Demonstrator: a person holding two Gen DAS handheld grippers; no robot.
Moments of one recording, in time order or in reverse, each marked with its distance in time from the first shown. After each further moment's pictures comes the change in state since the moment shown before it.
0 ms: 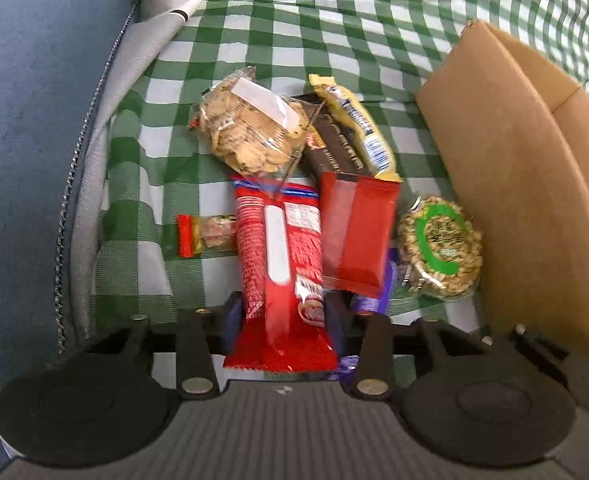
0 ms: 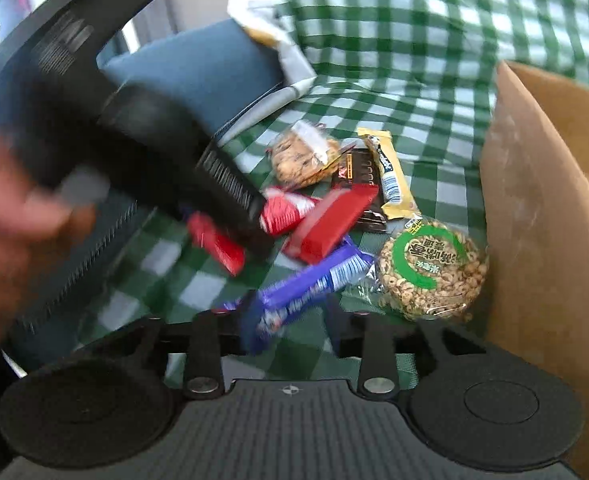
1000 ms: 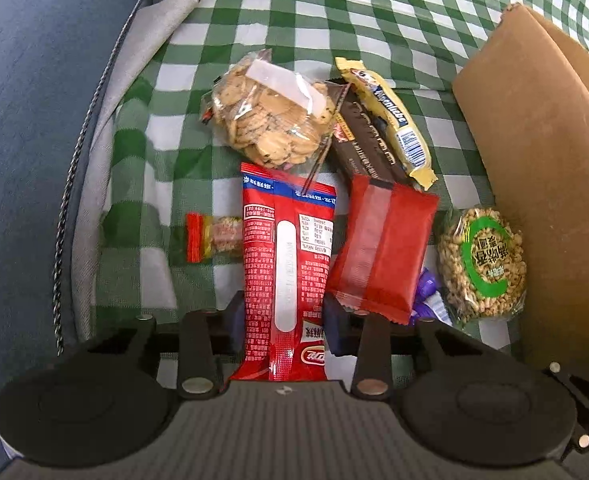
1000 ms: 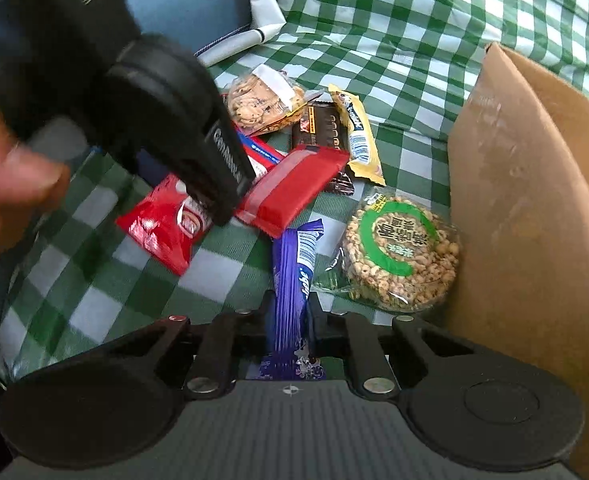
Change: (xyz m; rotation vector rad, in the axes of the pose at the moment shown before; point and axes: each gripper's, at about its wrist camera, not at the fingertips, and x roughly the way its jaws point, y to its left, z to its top) left arm 0.026 0.000 0.015 -0.030 0.055 0.071; right arm 0.018 0.014 -0.005 -0.134 0.170 -0.225
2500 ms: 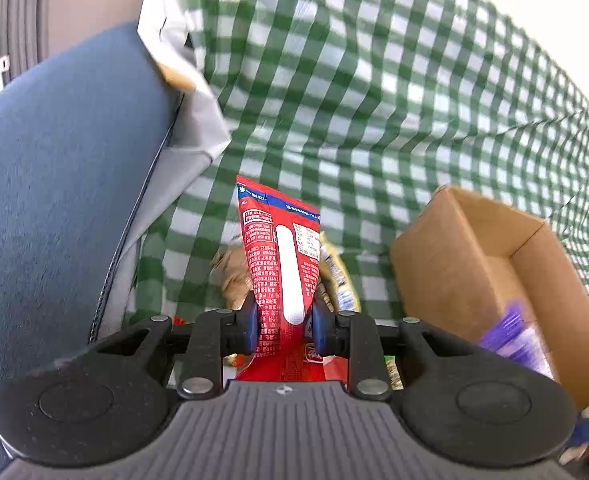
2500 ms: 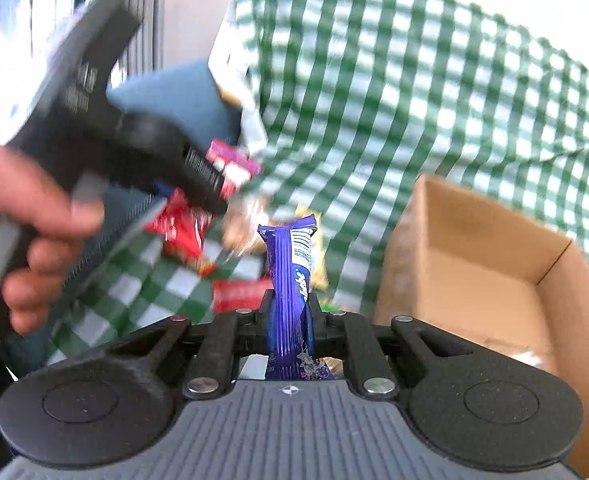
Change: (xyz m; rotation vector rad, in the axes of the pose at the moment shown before) left arm -0.100 0.008 -0.015 -0.138 -0.455 -0.133; right arm -0.117 -0.013 0.017 -0.031 -0.274 -0.059
